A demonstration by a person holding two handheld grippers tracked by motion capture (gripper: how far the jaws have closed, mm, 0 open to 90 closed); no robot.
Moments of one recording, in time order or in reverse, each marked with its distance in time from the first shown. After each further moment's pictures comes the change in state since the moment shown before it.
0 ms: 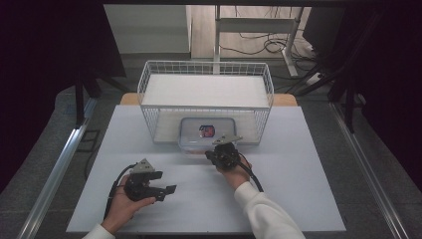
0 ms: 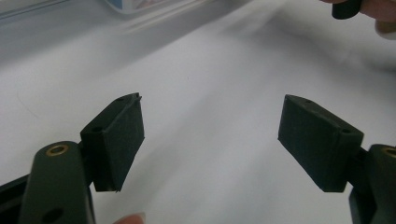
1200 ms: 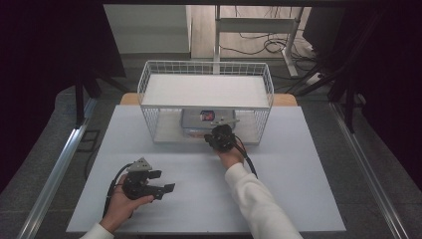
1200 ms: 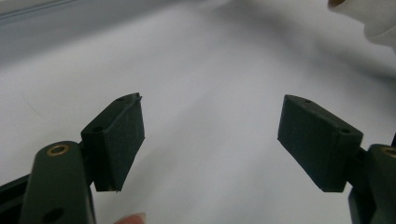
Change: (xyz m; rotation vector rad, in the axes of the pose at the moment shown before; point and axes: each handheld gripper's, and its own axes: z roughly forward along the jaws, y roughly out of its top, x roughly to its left) left arm 0.006 -0.002 -0.002 0.000 -0.016 -0.008; right arm -0.030 0.036 0.028 -0.020 -0.052 0.071
